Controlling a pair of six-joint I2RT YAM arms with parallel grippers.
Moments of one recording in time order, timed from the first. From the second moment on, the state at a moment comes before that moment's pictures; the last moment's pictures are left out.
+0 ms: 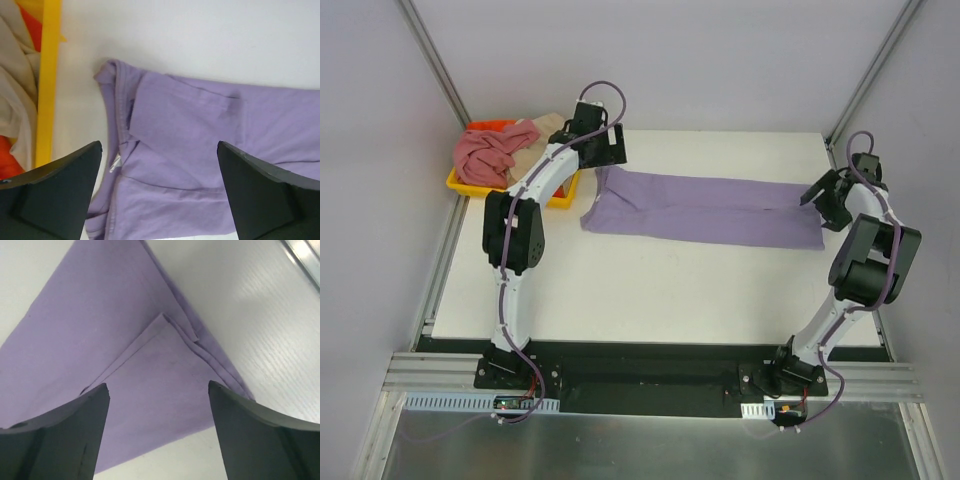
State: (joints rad) left arm -0.32 2.16 1.95 -0.53 0.00 -0.39; right arm -0.36 1.88 1.38 -0.52 -0.08 0.48
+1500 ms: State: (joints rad) left arm -0.36 2.75 2.45 -0.27 0.54 -1.09; right arm 0.51 1.40 0.70 -0.50 -0.41 0.57
